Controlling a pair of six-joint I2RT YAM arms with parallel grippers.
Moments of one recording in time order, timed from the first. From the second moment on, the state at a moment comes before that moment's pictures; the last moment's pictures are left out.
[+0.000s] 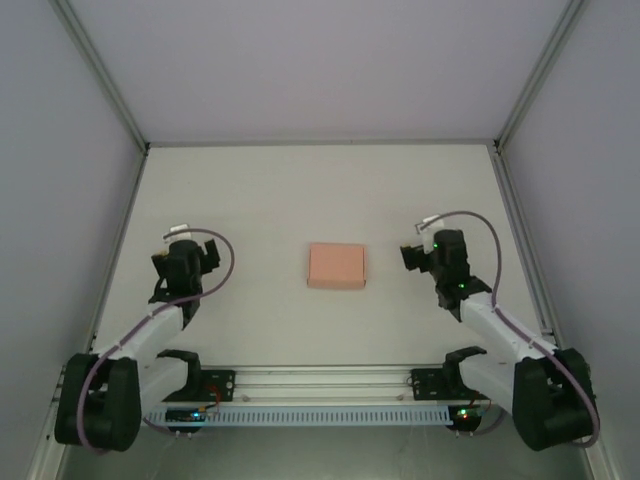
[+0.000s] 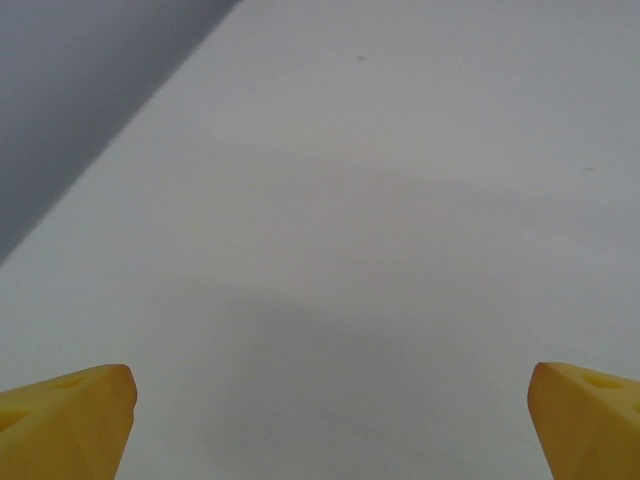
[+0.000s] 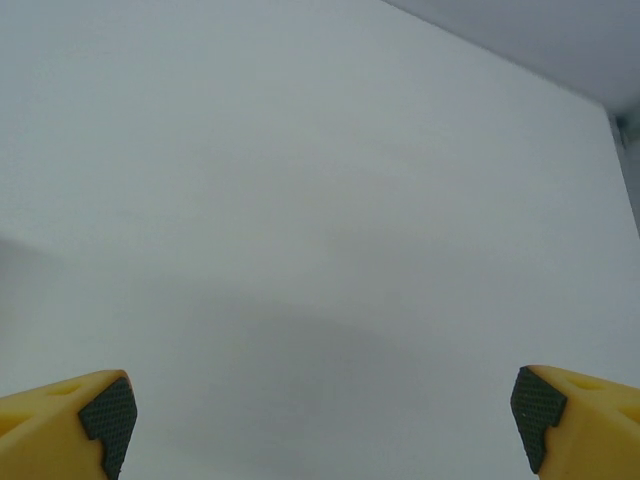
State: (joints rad) left arm -0.13 1.05 0.30 0.25 -0.44 -0.18; right arm 0.20 1.04 0.37 0.13 0.17 -0.17
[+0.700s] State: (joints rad) left arm 0.01 1.55 0.32 0.89 -0.12 -0.01; right arm -0.02 1.54 0.36 0.81 -0.07 -0.01
